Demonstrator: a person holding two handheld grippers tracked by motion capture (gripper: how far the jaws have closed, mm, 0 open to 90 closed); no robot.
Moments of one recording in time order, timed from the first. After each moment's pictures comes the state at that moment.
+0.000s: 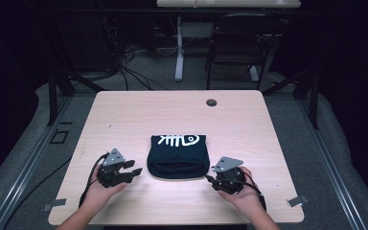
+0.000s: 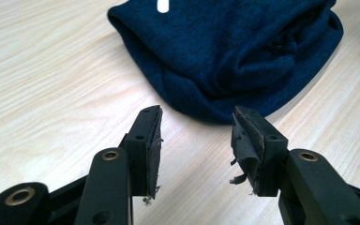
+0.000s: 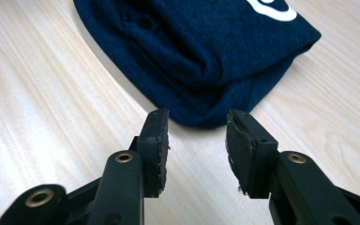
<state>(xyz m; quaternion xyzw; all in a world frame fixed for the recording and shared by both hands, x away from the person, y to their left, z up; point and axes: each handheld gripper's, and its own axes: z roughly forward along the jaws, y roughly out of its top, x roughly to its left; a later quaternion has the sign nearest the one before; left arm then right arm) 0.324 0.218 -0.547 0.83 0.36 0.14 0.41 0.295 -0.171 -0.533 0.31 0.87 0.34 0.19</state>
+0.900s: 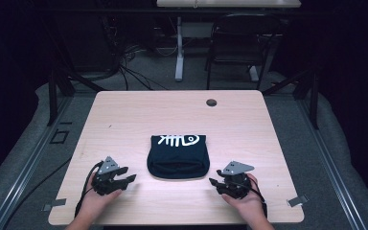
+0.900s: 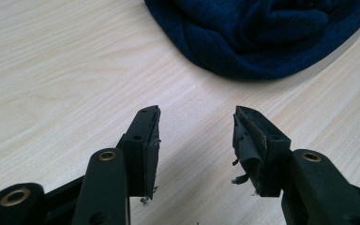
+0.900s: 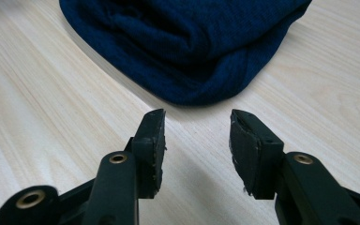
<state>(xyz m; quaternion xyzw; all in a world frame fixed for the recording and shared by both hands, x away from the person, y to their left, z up) 0.312 0.234 -0.571 0.83 0.38 0.16 0.39 0.290 -0.191 -0.557 0.36 0.83 0.38 0.17</state>
